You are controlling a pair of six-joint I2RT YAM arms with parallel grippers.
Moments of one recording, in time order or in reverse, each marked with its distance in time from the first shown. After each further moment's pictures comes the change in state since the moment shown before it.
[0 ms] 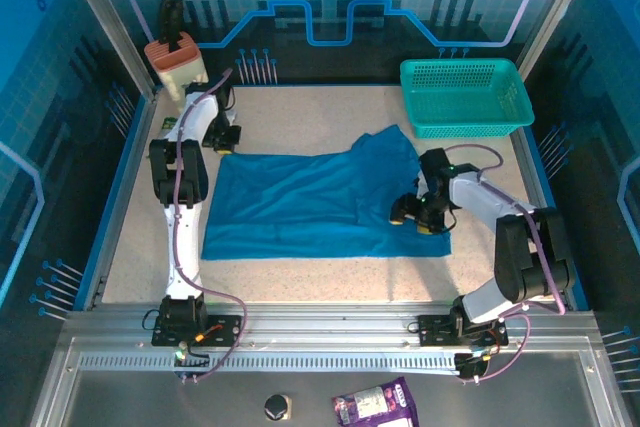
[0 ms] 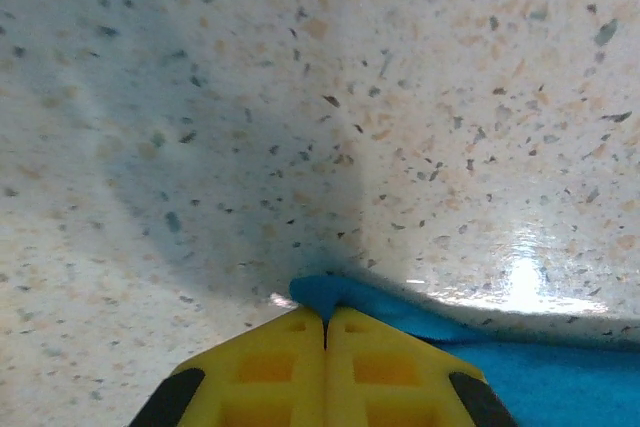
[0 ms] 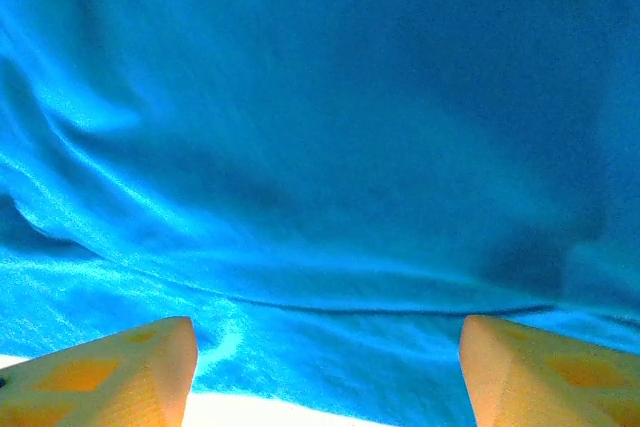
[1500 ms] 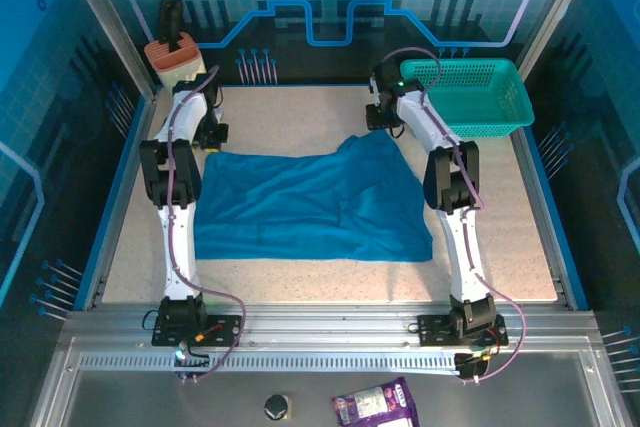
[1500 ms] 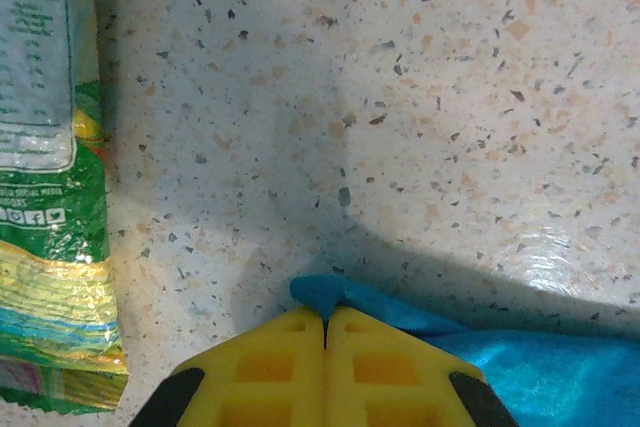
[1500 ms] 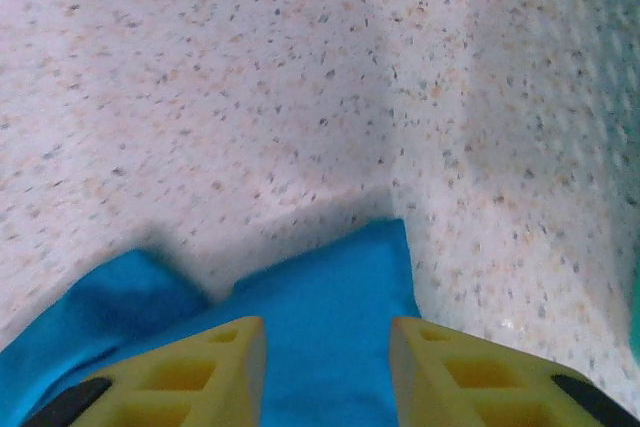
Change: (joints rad) left arm 0.049 -0.037 -0.029 0.001 -0.058 0.004; right arm 0.050 0.971 1.461 -0.163 0.342 -0.349
